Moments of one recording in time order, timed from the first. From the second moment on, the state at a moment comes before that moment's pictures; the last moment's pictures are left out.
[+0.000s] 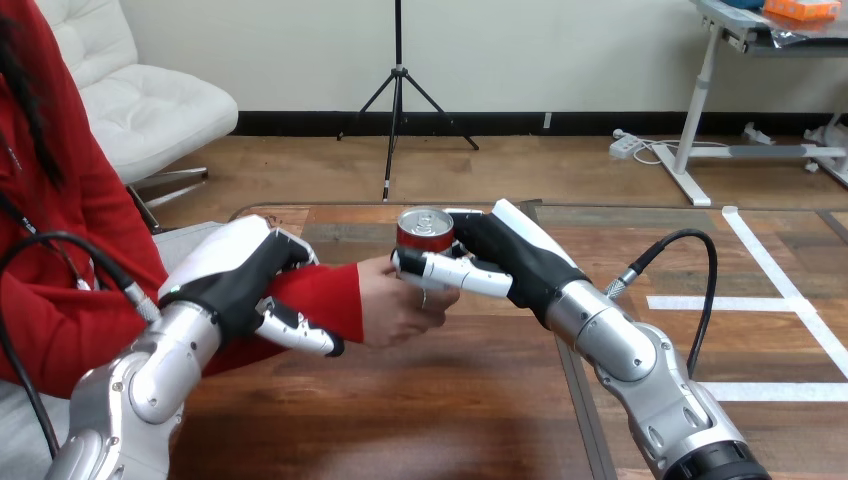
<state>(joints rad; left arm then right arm) -0.22 0.45 -0.14 0.01 0.60 0.17 -0.34 -0.52 -0.17 0.19 0.60 -0.35 -0.16 0.24</state>
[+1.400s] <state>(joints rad) -0.15 0.44 -0.10 -0.22 0.42 0.09 -0.31 -0.45 -0.21 0.14 0.39 -0.21 -0.16 0.25</state>
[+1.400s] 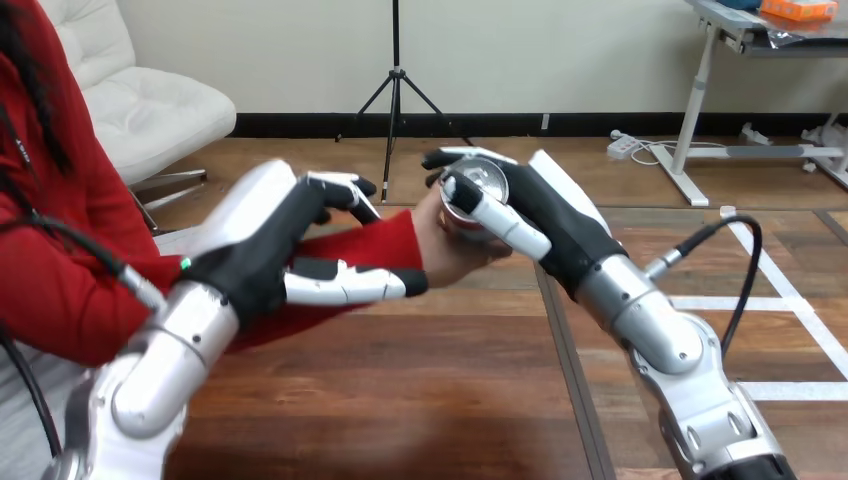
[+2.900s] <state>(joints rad) 0.00 0.42 -0.09 -0.16 0.34 -0.05 -0.23 -0.35 -0.24 0.09 0.35 -0.12 -0.16 0.25</state>
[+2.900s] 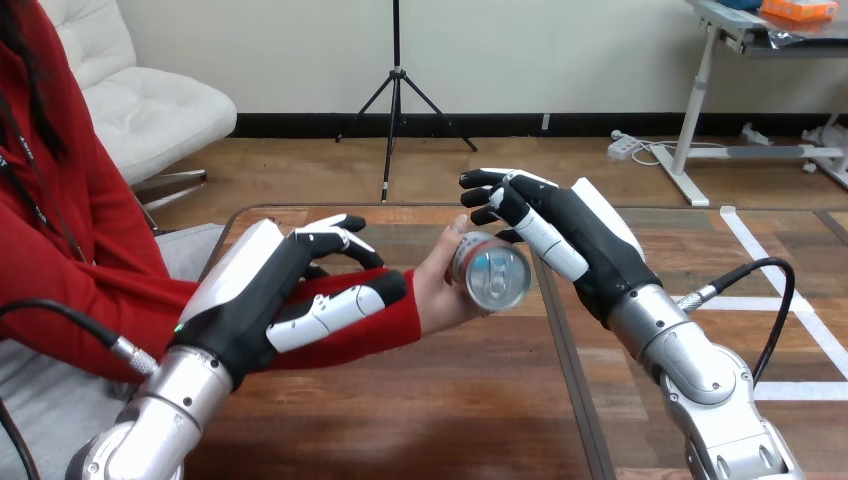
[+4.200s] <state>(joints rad) 0.01 0.41 -0.10 -0.16 0.45 -0.01 -0.20 -0.30 -0.24 0.07 0.34 -0.08 -0.18 0.26</state>
